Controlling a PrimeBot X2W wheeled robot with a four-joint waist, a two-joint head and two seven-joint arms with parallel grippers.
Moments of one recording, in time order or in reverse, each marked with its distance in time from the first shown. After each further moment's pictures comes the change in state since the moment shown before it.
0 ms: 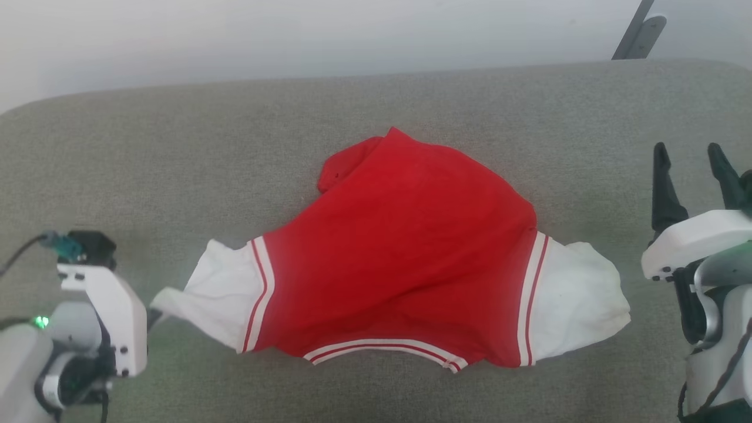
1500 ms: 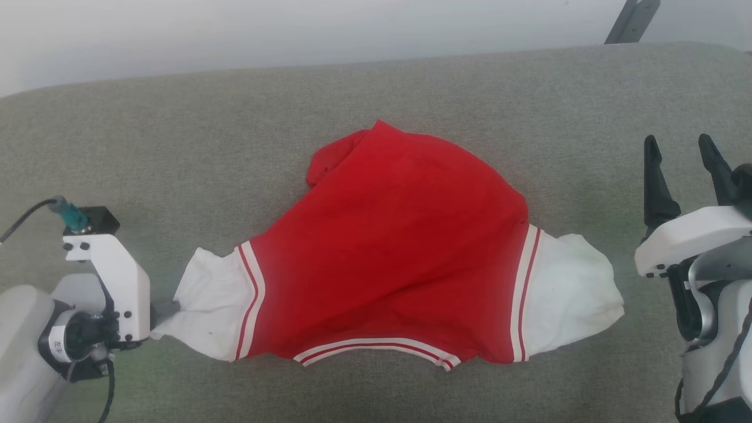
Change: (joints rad) left arm -0.133 -0.032 -0.036 0.081 -0.048 0.041 0.195; right arm -0.004 -0.005 0.033 -0.017 0.010 0.000 -0.010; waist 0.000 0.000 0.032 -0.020
